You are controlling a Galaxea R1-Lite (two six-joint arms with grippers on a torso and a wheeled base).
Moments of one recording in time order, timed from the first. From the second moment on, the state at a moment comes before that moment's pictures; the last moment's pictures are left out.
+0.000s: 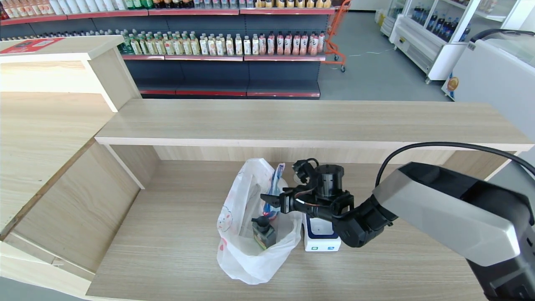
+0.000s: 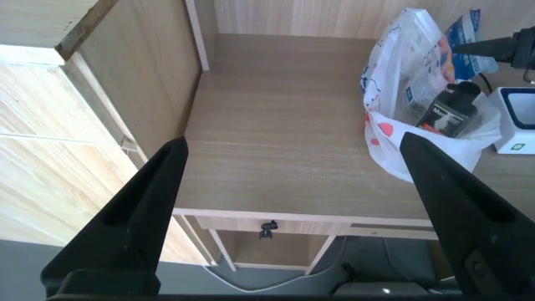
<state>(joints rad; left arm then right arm) 0.00 0.00 0.00 0.00 -0.01 0.00 0.55 2.43 -1.25 -0.95 0.29 0.20</state>
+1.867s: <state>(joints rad) 0.00 0.00 0.00 0.00 -0.01 0.00 0.01 0.06 -0.01 0.01 0.00 0.01</state>
